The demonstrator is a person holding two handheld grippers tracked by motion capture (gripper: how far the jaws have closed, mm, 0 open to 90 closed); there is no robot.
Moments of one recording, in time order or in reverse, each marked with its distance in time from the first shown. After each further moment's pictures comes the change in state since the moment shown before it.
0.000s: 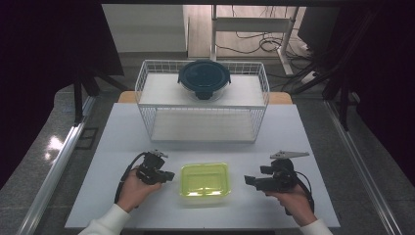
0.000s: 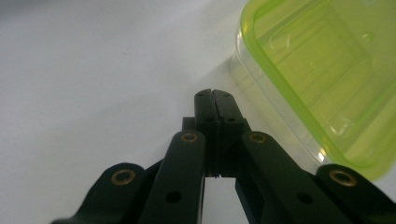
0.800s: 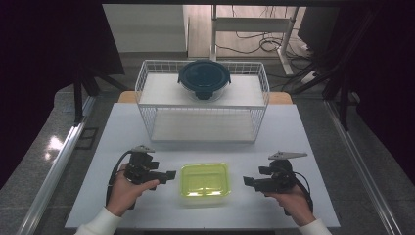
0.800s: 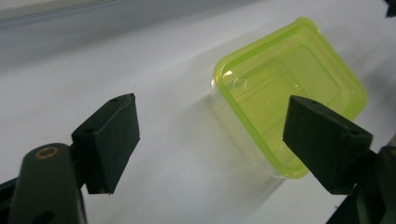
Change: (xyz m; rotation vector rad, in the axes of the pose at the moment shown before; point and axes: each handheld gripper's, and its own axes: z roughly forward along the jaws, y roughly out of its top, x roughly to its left) left arm -0.003 -0.004 -0.037 -0.169 -0.051 -0.092; right arm 0.001 -0.002 0.004 0.007 0.007 -0.009
